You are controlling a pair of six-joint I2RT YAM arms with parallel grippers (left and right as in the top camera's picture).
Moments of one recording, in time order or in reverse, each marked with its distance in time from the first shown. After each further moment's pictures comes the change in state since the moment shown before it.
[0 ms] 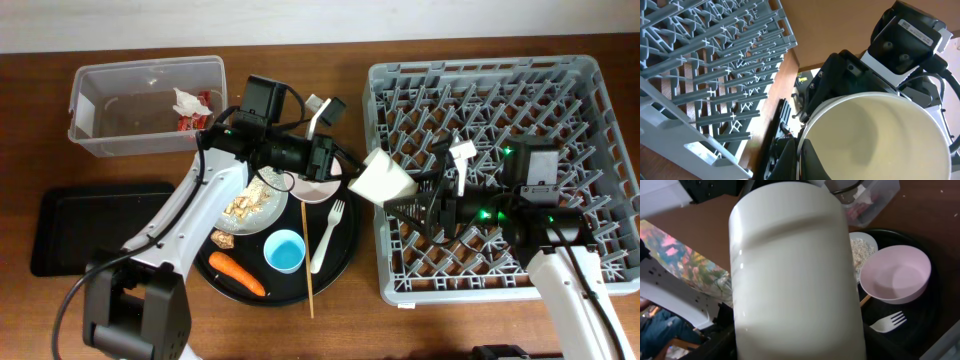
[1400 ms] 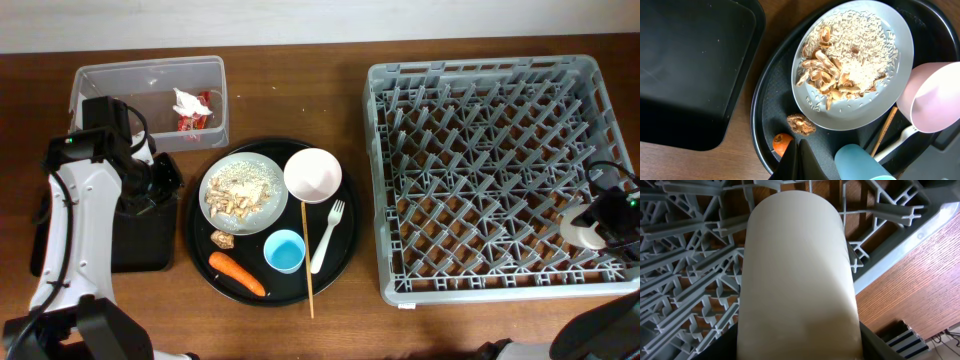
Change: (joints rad) left arm 0.560 -0.151 0.002 -0.642 -1.086 0.005; right arm -0.750 0.418 0.490 -0.746 1.080 0.234
